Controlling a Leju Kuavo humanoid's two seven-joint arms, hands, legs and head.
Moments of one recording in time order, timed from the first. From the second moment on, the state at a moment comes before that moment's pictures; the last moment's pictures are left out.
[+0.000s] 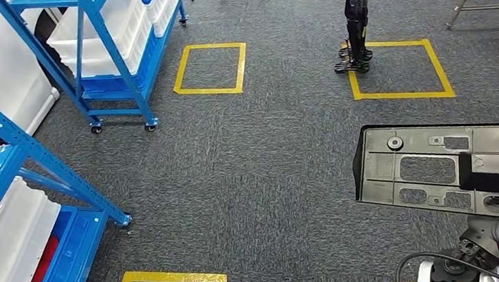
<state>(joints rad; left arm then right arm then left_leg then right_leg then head) -0.09 -0.18 0.47 -0.19 -1.03 -0.03 -0.26 -0.02 0.27 -0.43 -1.69 -0.47 0.18 -0.67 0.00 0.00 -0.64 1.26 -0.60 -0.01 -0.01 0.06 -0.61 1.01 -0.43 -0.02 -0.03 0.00</state>
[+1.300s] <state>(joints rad) -0.09 -0.13 0.51 -0.19 -1.03 0.05 -0.24 0.09 0.28 -0.48 -1.75 -0.49 0.16 -0.68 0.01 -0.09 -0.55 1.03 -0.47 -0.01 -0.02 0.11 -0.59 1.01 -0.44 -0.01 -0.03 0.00</state>
